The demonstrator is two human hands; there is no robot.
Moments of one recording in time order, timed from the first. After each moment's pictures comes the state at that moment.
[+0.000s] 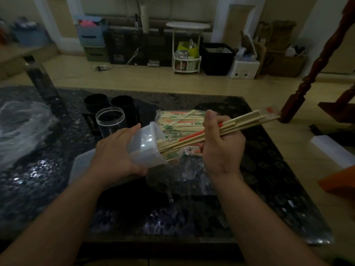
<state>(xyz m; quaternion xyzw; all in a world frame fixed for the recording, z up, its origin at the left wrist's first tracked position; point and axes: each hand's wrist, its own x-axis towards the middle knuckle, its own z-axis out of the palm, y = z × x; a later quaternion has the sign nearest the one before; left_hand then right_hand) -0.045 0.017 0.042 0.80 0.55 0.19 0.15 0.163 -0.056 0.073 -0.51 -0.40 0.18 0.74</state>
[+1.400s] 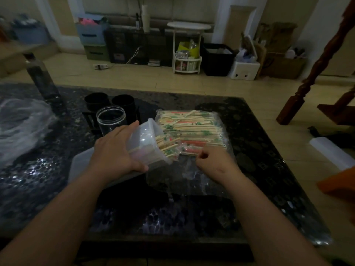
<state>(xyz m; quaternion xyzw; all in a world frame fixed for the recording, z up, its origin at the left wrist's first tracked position) -0.044 0.019 0.047 0.78 0.57 0.19 0.15 0.208 -0.038 0.025 -0.77 -0.55 0.24 0.21</state>
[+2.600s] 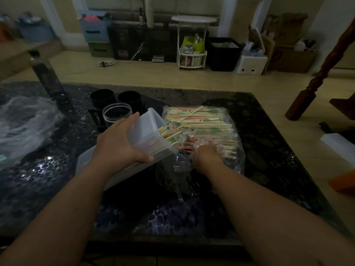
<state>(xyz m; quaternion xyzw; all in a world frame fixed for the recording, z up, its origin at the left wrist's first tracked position) -0.051 0.029 0.053 0.74 0.59 0.24 0.23 0.193 0.039 -0.050 -0.80 -0.57 0.18 0.02</state>
